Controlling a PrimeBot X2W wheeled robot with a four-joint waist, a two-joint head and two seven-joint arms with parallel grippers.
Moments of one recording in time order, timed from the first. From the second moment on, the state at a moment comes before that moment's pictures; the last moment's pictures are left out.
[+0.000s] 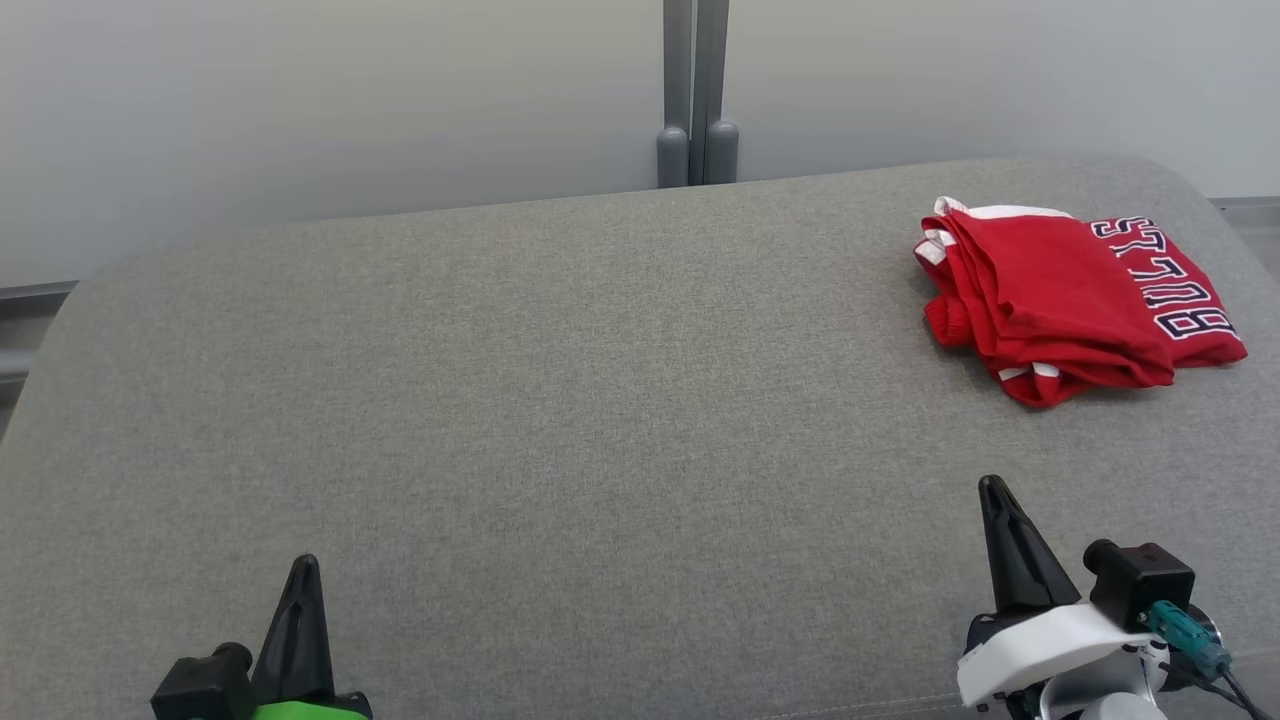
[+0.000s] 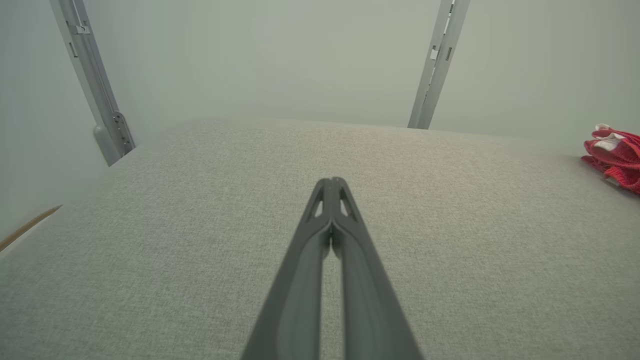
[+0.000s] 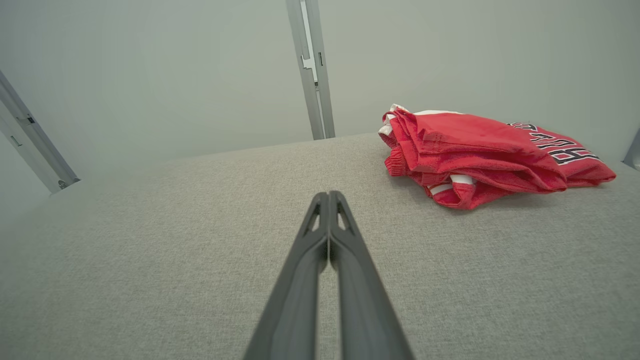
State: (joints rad) left arm 0.10 0.05 0.02 0.17 -0.17 -0.07 -0.25; right arm 0.00 -0.04 0.02 0.21 0.16 0.13 -0.25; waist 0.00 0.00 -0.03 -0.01
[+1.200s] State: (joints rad) left arm 0.00 0.05 0.05 0.23 -0.78 -0.09 -0.12; right arm -0.10 -0.04 -0.05 0.29 0.77 0.13 -0.07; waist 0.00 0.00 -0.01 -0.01
